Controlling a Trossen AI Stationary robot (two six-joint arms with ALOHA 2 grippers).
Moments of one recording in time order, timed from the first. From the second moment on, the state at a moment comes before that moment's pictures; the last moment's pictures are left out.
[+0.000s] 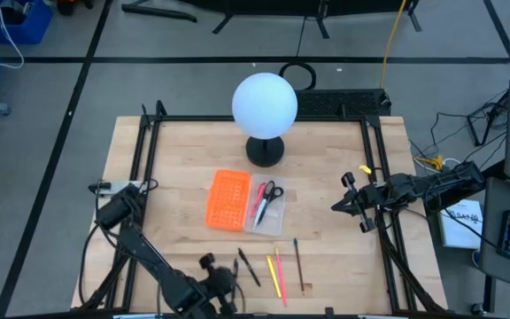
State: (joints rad) left arm -0.83 2.11 1.55 -0.70 -0.71 -1.10; right arm 0.25 0.12 0.02 0.19 -0.03 0.02
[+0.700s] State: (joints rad) left arm -0.53 1.27 0.76 0.17 -0.39 0.09; right arm 0.25 0.12 0.02 0.16 -0.03 -0.07
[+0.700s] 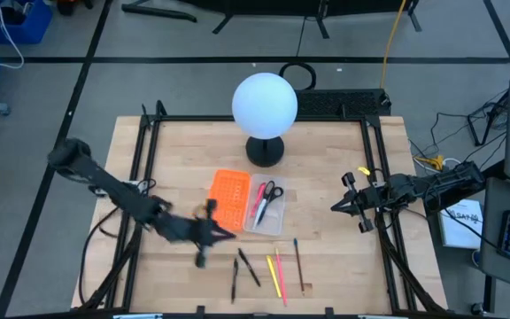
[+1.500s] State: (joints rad) left arm -0.44 0.81 0.04 0.74 -0.48 -0.01; right arm 0.25 0.13 0.02 0.15 -0.02 -0.23
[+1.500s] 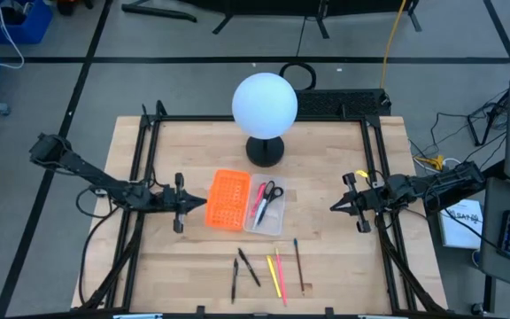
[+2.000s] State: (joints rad) left arm -0.44 0.81 0.02 0.76 -0.61 0.02; right arm 0.43 0.70 0.43 0.08 0.51 -0.01
